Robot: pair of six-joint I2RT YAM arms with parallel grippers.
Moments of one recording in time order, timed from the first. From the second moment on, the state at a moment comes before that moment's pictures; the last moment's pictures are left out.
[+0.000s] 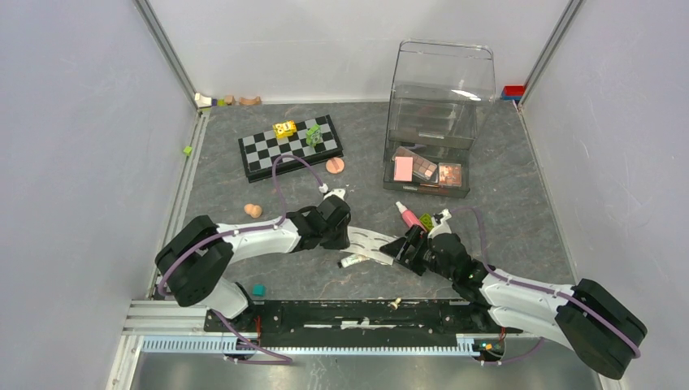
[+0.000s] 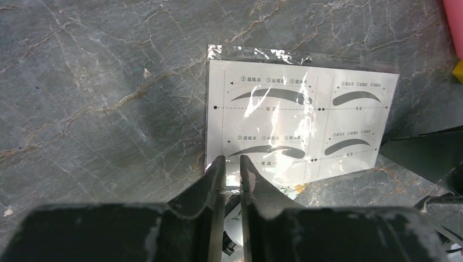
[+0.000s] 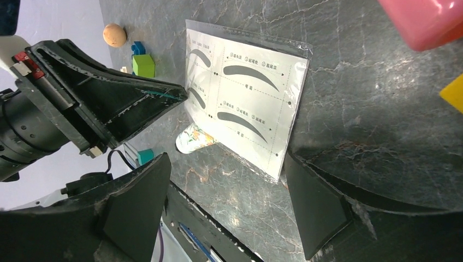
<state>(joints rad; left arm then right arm) -0.88 1.50 0.74 -0.19 -0.09 -0.73 0.79 0.97 0.06 0.39 -0.02 1.22</state>
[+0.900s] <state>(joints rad) -0.88 1.53 0.71 -0.12 -0.07 -0.73 0.77 1.08 0.05 0.56 -0.02 1.21</state>
